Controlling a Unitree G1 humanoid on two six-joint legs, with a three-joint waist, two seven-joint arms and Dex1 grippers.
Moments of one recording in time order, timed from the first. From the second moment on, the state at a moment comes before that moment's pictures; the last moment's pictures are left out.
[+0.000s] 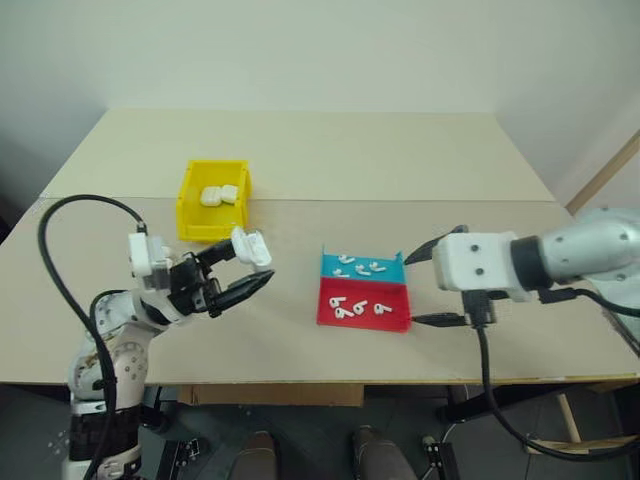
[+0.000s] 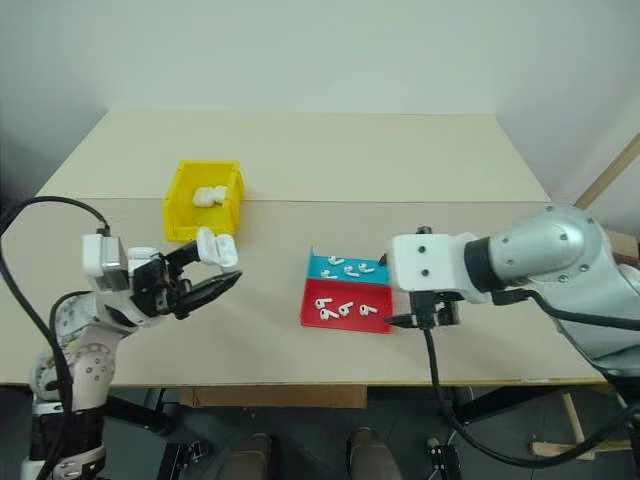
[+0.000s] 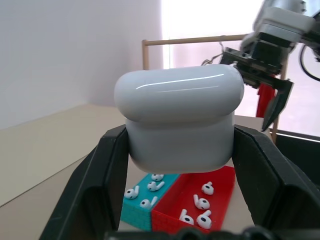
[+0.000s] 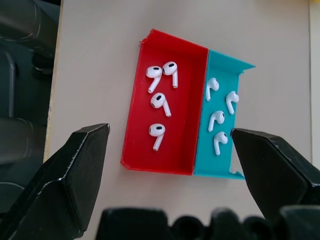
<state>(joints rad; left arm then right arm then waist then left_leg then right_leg) -0.22 0.43 0.26 -0.18 -0.64 0.17 -1.24 -0.74 -1.13 0.27 -0.59 0.29 0.74 1.22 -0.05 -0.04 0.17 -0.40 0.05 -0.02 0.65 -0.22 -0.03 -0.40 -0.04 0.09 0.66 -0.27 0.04</state>
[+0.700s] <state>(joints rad) -0.19 0.38 0.19 -0.01 -0.63 -0.11 -1.41 -0.98 -0.91 0.74 -0.47 0.05 0.97 1.22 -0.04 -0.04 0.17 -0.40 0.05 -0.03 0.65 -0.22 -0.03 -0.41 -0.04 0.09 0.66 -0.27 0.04</state>
